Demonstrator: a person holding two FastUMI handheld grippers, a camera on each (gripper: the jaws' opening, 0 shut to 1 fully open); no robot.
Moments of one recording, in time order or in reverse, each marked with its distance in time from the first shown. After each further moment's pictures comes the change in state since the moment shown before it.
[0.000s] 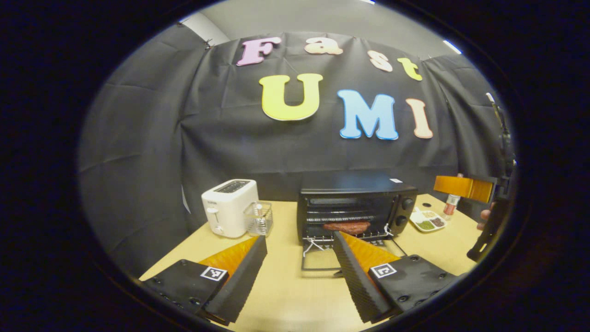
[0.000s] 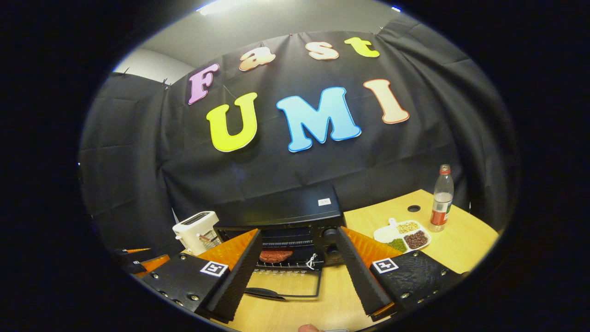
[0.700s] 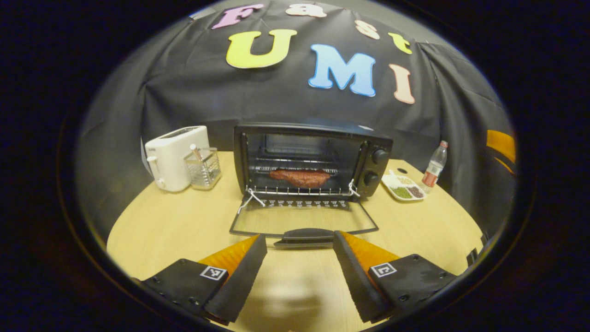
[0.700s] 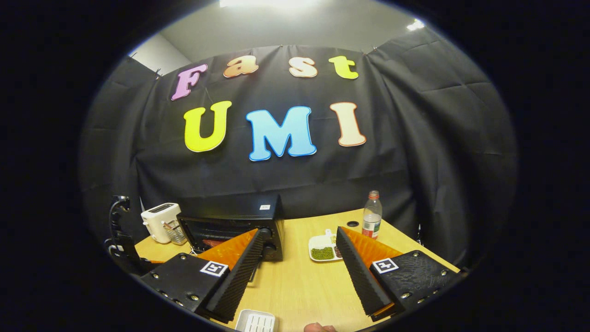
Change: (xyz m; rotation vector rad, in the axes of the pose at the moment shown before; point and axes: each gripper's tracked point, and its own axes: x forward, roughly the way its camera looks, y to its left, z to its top) left arm 0.057 -0.109 -0.115 -0.037 0.290 -0.156; right arm -0.088 -0.096 0.025 -0.118 -0.039 -0.224
